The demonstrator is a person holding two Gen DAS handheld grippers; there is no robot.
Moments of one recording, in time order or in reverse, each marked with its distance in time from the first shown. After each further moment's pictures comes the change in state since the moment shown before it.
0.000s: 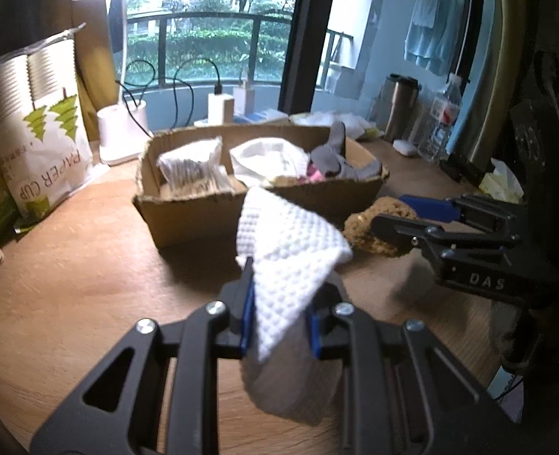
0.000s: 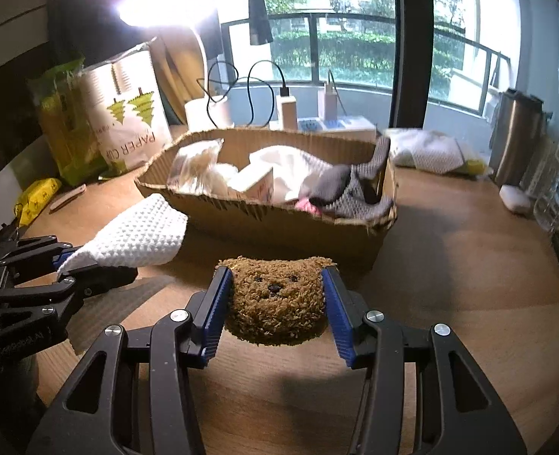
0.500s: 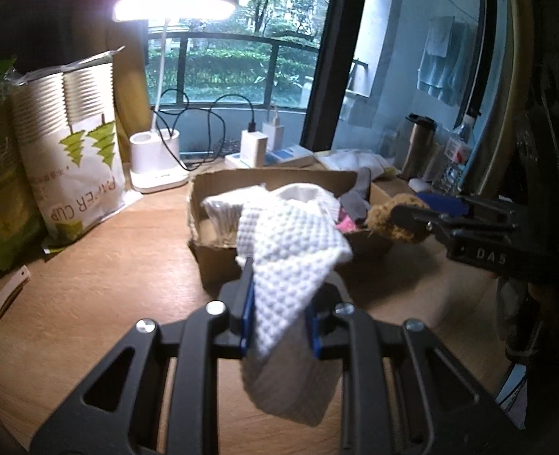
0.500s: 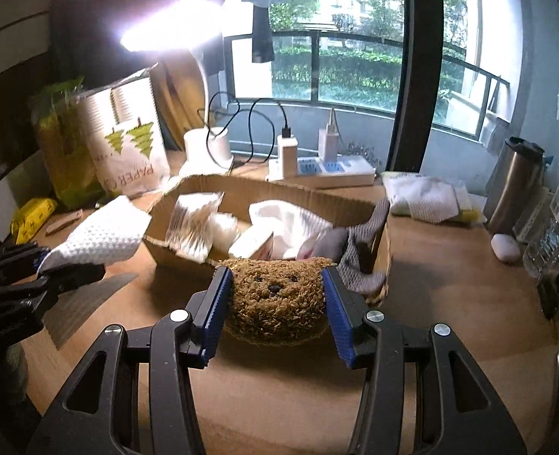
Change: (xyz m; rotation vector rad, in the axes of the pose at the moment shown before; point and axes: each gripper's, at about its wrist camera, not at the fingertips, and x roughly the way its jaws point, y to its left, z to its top) left arm -0.026 0.035 0.022 -0.051 -0.088 0.037; right arm -0.003 0.002 0.047 -0.033 -0.058 -0.032
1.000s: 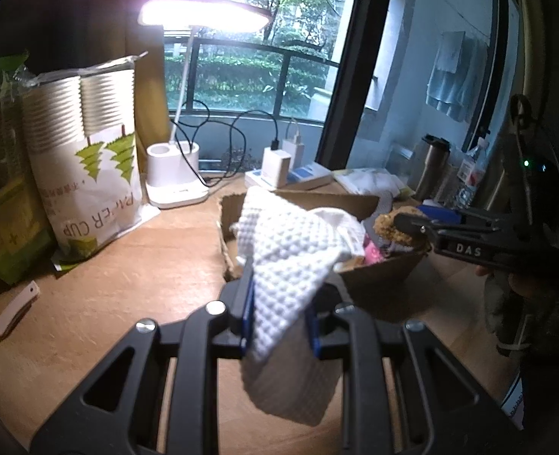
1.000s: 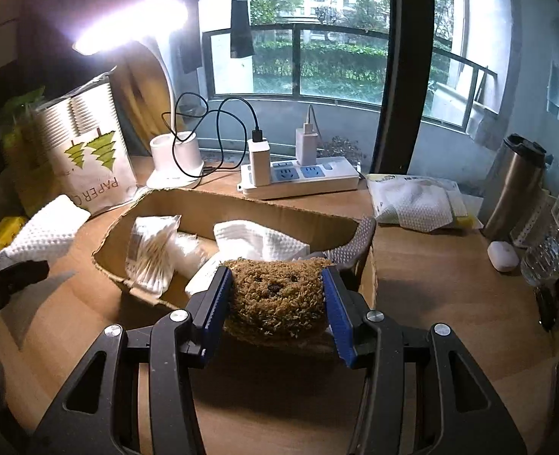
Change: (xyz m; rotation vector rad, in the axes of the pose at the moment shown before) left arm 0.002 0.030 0.019 -0.034 -0.043 0.010; right arm 0.041 -0.018 0.022 0.029 0.036 -0.049
